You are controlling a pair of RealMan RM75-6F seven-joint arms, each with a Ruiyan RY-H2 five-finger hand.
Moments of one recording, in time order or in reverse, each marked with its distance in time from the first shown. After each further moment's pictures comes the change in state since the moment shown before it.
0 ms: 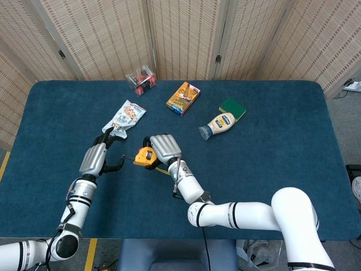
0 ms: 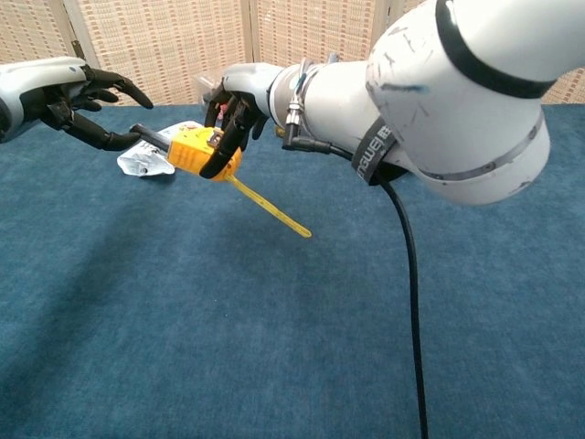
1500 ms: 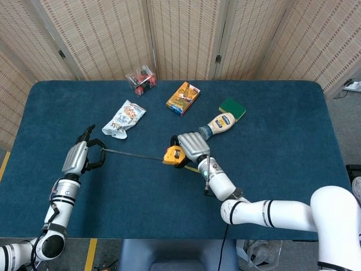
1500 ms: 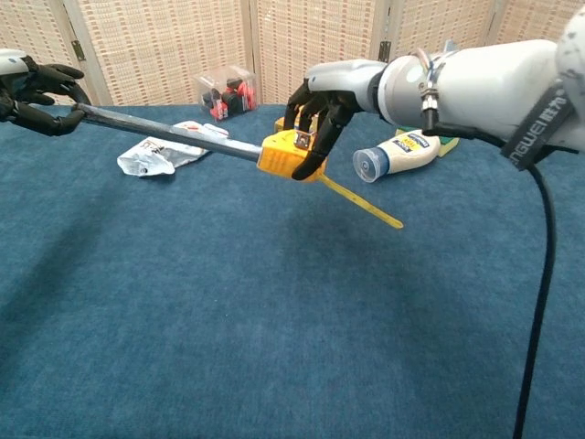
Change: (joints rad) left arm 0.083 0.077 0.014 0.069 0.092 -0.025 -0.189; right arm -0.165 0.252 -0.141 -0.179 -0.133 -0.056 0.059
